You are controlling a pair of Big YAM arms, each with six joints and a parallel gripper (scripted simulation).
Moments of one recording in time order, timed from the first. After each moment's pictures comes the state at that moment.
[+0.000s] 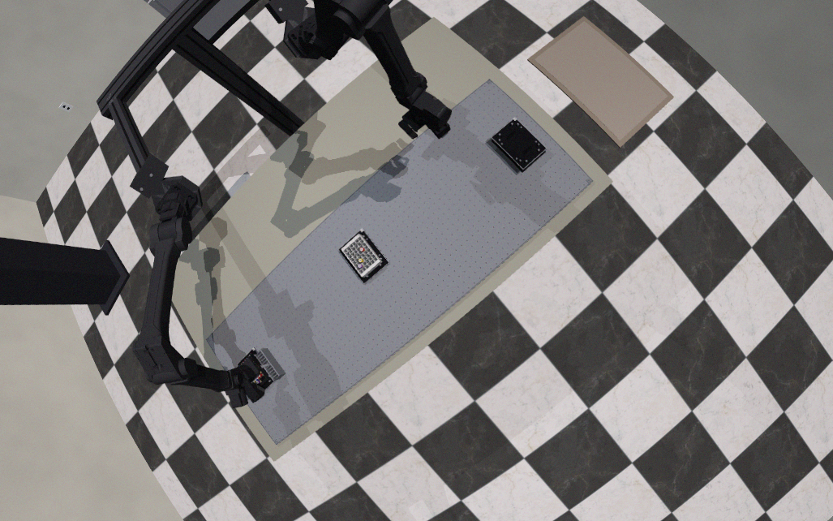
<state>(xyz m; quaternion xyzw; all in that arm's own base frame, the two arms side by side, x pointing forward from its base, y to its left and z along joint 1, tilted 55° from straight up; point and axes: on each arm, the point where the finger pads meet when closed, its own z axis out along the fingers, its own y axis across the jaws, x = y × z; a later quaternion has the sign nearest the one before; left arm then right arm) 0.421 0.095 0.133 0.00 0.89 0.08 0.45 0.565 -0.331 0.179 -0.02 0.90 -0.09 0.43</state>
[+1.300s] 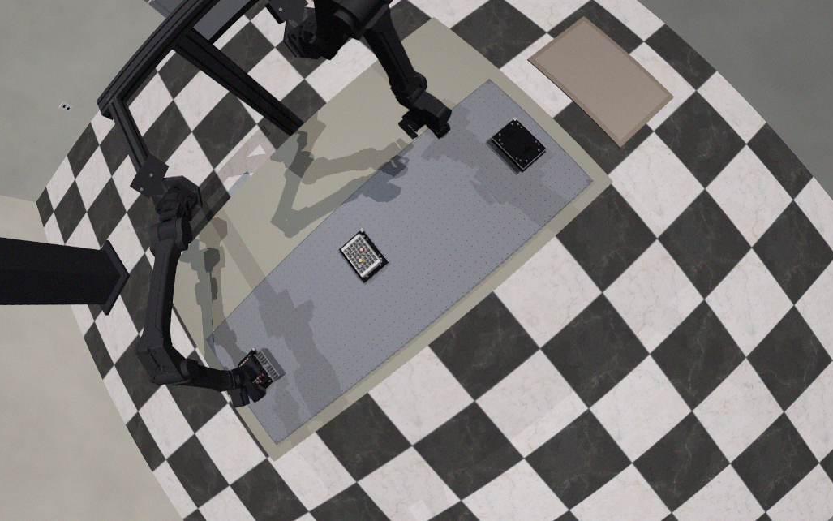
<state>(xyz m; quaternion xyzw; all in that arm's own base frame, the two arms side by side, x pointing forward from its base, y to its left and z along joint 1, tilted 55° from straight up) 0.421 0.095 0.133 0.00 0.89 0.08 0.45 0.573 -0.333 0.175 -0.02 0.90 -0.09 0.43</state>
